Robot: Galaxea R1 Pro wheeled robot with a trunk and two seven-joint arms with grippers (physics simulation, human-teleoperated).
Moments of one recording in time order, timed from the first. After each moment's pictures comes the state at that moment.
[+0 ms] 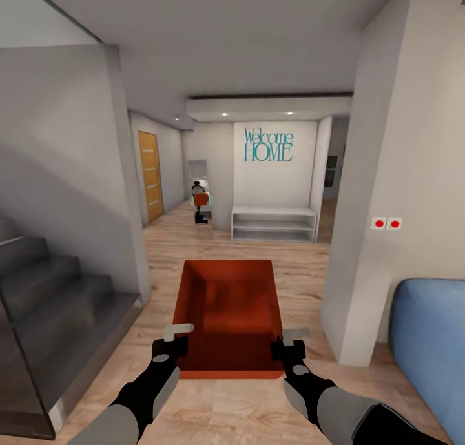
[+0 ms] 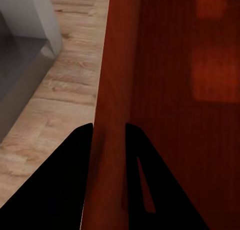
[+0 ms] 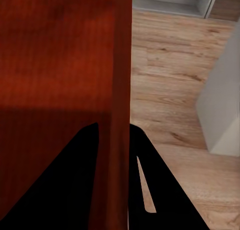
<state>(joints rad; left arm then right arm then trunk) -0.59 -0.10 -0.17 -0.49 0.15 0.05 0.31 -0.76 0.13 0.64 -0.02 -0.50 -0.34 -0.22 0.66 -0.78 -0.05</state>
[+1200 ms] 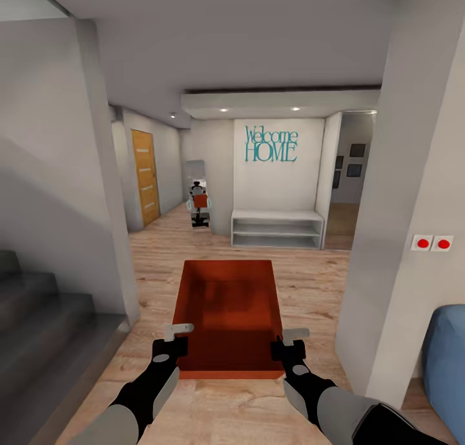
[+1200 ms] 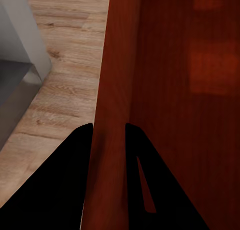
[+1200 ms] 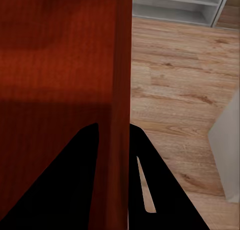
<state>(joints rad) -0.59 -0.10 -0.17 -0.49 0.15 0.05 0.31 -0.76 0.13 0.64 -0.02 -0.50 -0.34 -0.22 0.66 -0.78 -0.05</state>
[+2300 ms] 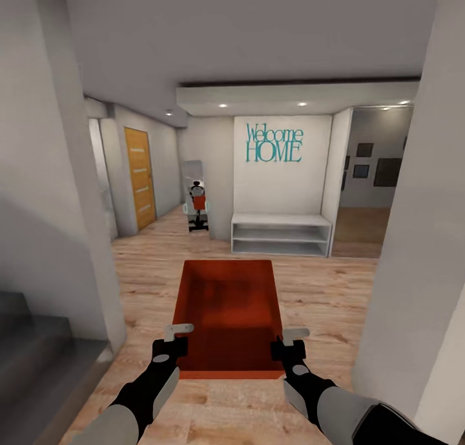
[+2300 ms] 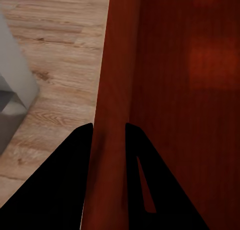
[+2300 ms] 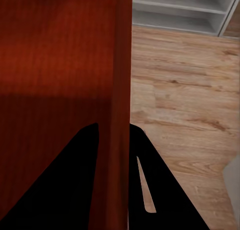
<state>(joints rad) -0.59 -0.10 -0.17 -0.49 0.15 0.05 0.31 -0.76 0.13 0.64 -0.02 -0.50 -0.34 -0.22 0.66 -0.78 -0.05</state>
